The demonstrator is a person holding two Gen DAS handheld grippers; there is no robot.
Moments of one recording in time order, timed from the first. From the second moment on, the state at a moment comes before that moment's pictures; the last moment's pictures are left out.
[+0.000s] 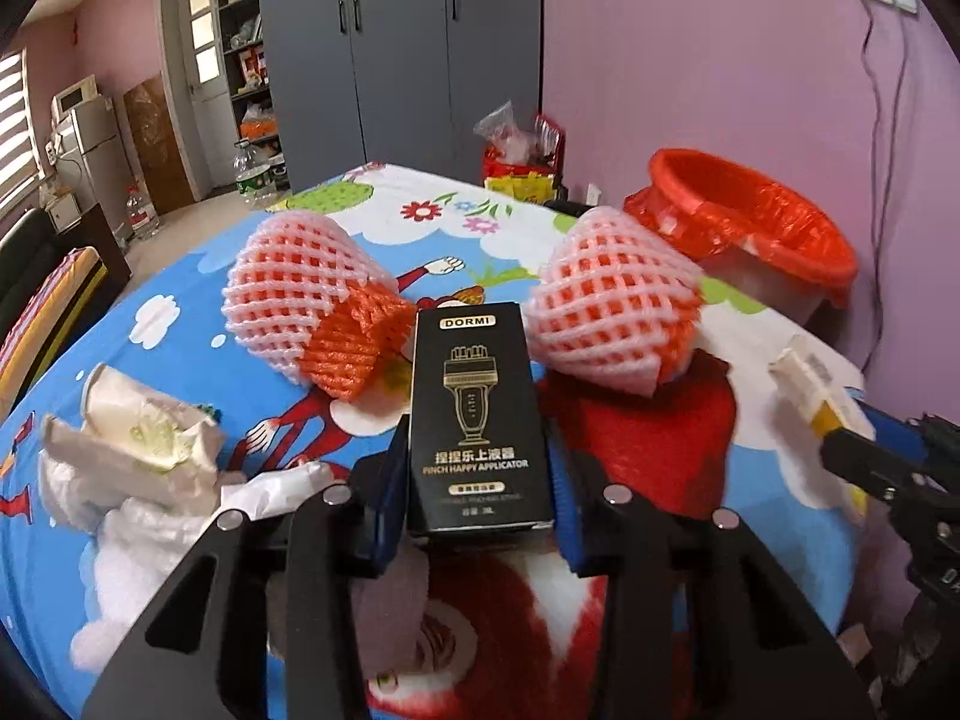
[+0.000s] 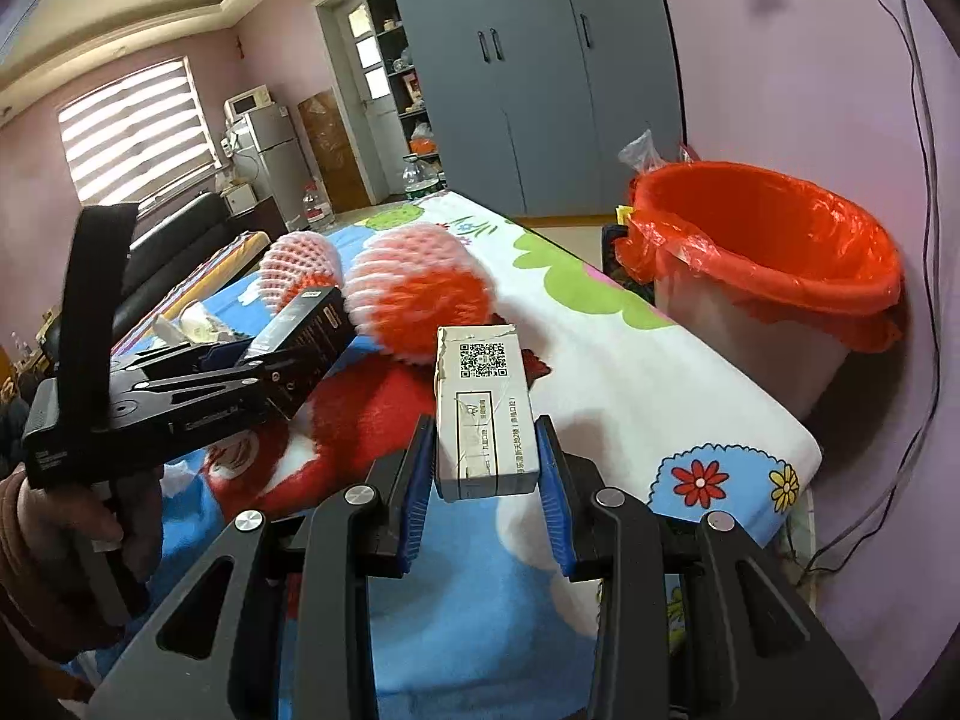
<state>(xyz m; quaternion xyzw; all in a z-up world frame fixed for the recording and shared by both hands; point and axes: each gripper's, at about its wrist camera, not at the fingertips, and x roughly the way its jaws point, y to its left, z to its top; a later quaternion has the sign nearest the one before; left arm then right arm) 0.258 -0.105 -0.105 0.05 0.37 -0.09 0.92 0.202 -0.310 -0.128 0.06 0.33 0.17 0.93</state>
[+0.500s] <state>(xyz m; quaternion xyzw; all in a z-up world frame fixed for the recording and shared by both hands) 0.173 -0.097 -0.068 0.04 0.32 -0.12 0.94 0.157 -0.292 -0.098 0.03 0.30 0.16 0.94</state>
